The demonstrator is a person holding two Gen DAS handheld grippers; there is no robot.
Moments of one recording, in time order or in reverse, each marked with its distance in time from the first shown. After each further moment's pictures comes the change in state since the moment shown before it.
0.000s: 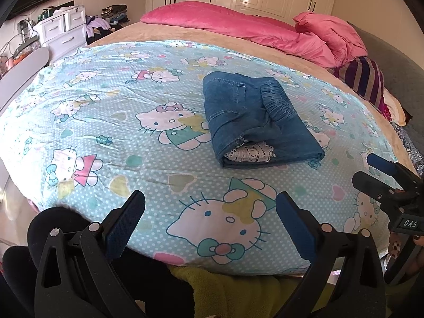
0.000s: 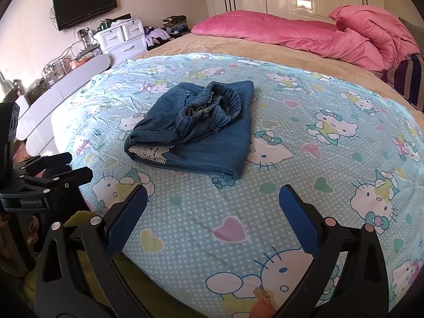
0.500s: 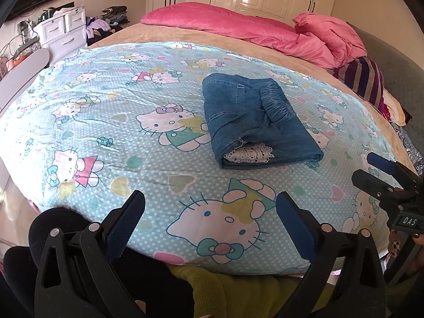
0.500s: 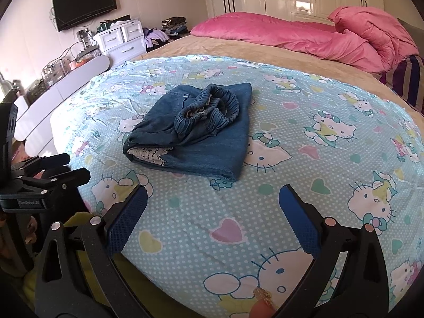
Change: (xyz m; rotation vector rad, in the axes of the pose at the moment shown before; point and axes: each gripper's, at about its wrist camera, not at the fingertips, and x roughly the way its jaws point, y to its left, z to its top) left arm -0.003 -0.002 0.001 0.004 -0.006 0.003; right arm -0.001 -0.001 0.000 0.001 -0.007 -0.006
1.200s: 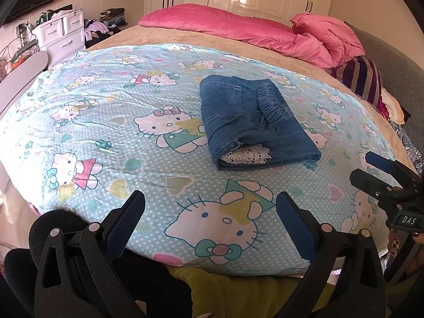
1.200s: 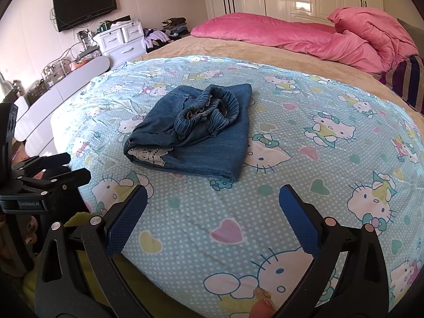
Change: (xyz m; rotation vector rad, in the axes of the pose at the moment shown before) left arm -0.001 -0.003 0.001 0.010 -0.010 -0.004; right arm -0.001 0.000 0.001 0.002 -0.001 0.000
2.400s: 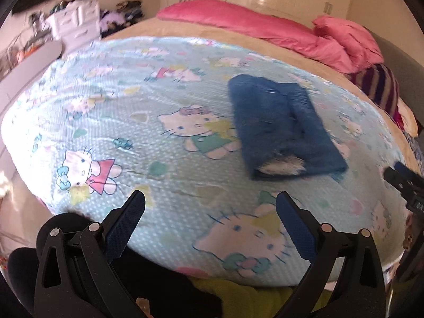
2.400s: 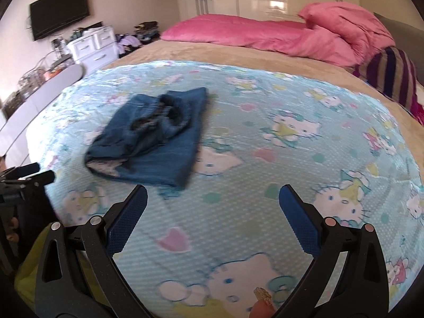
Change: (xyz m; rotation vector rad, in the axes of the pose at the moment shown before) left arm 0.023 0.037 0.017 -0.078 0.042 0.071; right arm 0.003 -0.057 0.005 0.092 -0.012 -0.169
